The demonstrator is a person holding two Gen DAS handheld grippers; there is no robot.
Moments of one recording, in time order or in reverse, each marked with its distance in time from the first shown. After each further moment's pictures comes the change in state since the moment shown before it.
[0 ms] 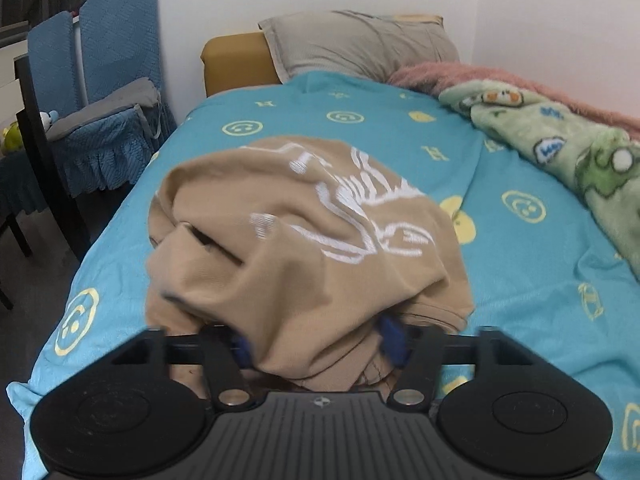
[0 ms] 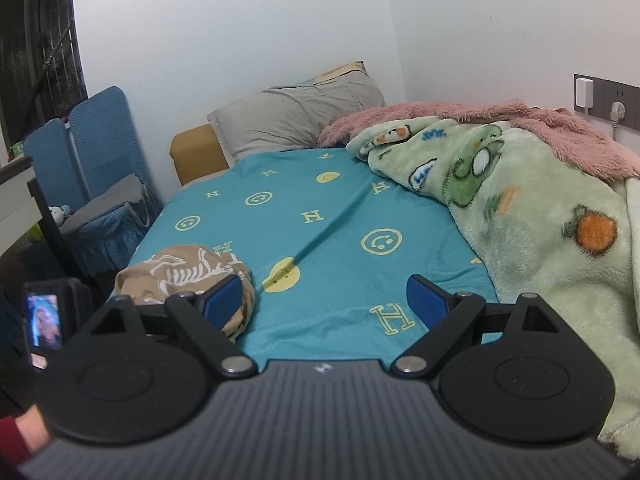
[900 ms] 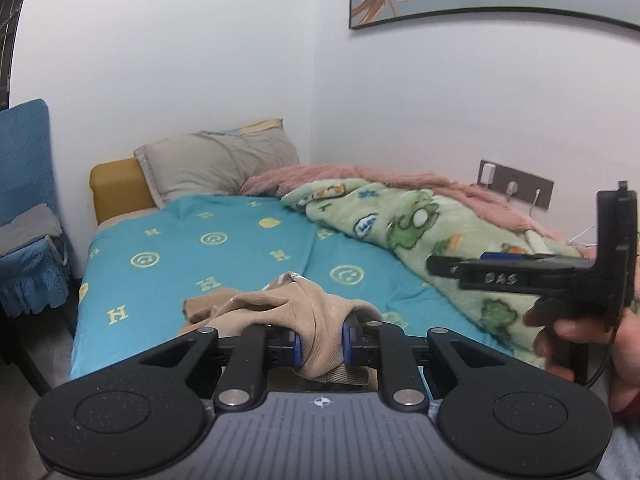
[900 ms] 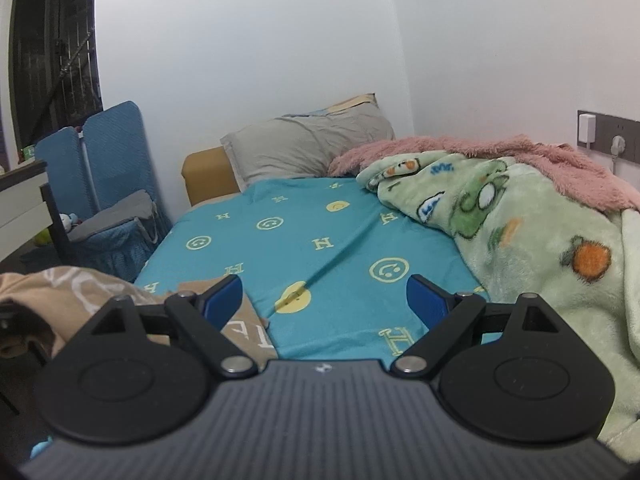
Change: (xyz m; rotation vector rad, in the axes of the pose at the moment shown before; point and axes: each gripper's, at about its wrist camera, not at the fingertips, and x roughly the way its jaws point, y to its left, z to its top) left arm -0.227 0.015 -0.012 0.236 -0.248 -0.395; right arm -0.023 0.015 -0.002 -0.044 -0.086 0.023
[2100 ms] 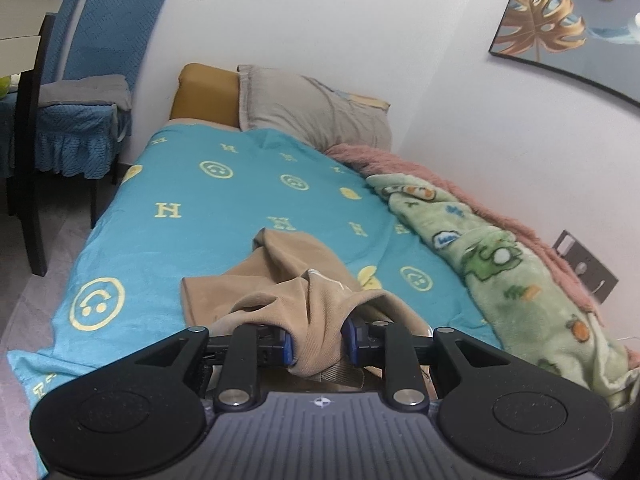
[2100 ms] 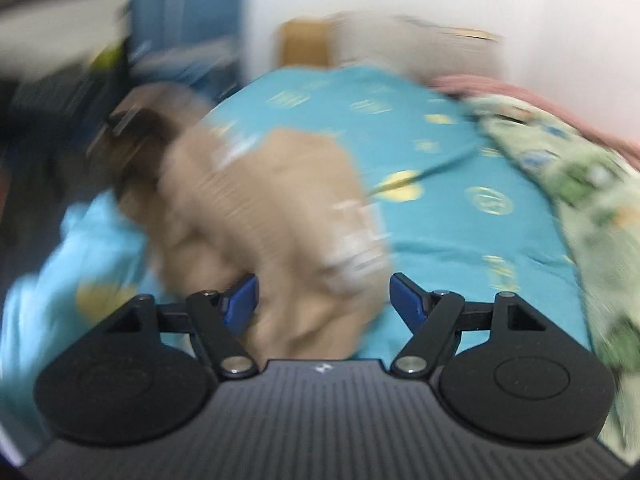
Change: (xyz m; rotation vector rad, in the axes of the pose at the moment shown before) left arm 0.044 0.120 -0.048 -0.403 0.054 0.069; right arm 0.034 0.096 -0.064 -0.297 0.281 0.096
